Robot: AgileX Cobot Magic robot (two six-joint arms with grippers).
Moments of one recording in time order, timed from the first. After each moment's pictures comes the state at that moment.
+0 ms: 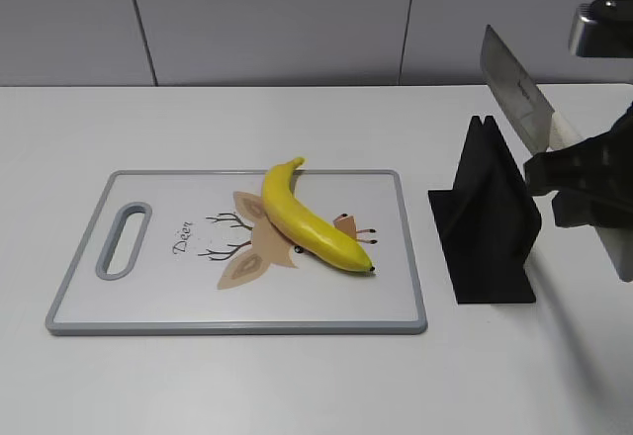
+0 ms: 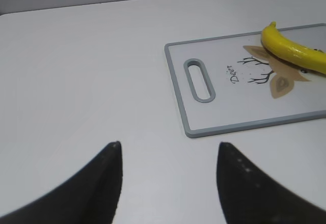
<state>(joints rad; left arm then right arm) -0.29 -0.01 -0.50 0.02 1.09 0.05 0.56 1.21 -0.84 -0.17 0.82 0.64</state>
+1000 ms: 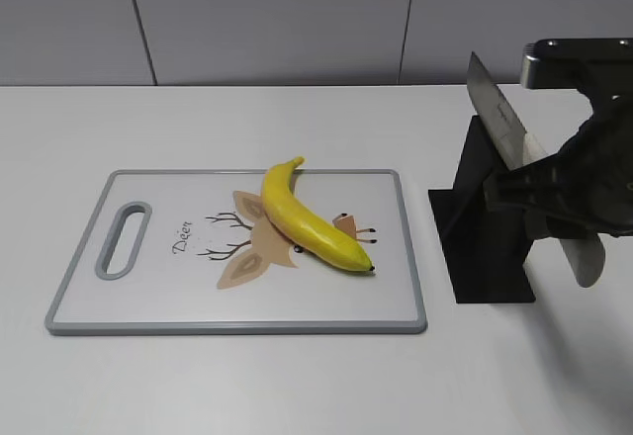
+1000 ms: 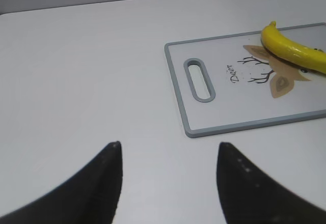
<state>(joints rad) -0.29 -0.01 -0.50 0.02 1.09 0.05 0.56 1.36 -0.83 -0.24 0.76 0.74</state>
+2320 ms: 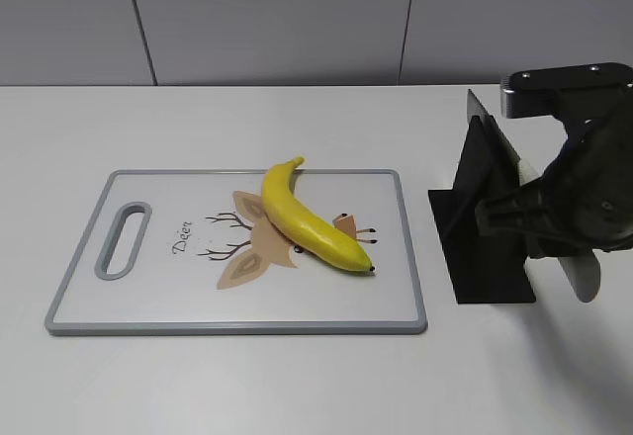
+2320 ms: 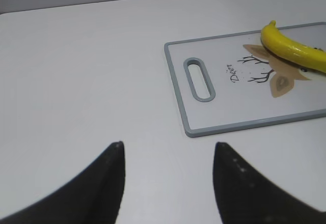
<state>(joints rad) -0.29 -0.01 -0.50 0.02 1.09 0.05 0.58 1.44 -0.83 -0.29 0.78 0.75</state>
